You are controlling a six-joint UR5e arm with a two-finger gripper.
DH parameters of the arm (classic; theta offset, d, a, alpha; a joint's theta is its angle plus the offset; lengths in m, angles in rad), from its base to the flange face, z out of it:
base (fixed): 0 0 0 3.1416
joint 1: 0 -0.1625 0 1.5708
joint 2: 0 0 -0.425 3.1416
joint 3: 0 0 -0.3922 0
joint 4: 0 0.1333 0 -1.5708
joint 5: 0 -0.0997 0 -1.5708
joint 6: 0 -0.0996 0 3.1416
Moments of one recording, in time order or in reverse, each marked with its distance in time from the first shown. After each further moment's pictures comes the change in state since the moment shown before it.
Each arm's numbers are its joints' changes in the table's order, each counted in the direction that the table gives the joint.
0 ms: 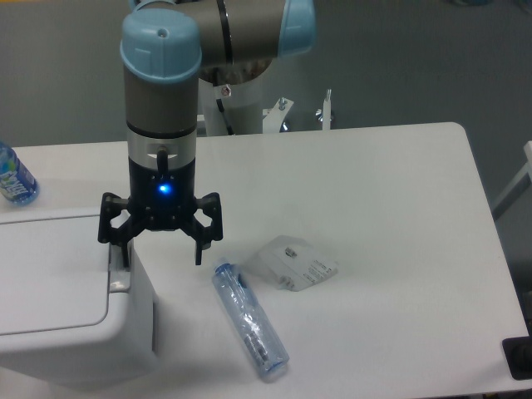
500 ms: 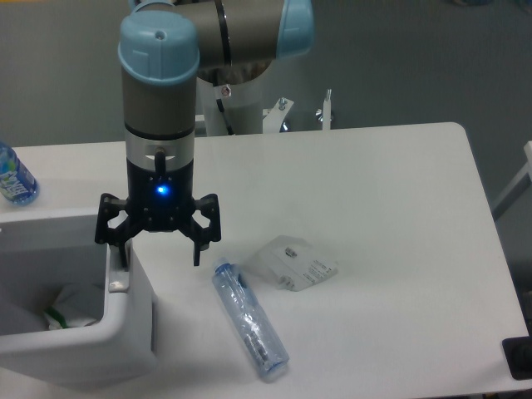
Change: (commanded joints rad) arm -0.002 0.002 0.058 0.000 0.002 -0.003
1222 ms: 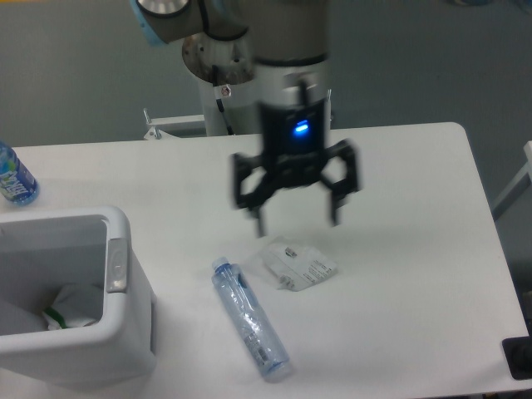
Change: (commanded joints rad) arm -0.380 -0.124 -0.063 -0.099 -0.135 -0.498
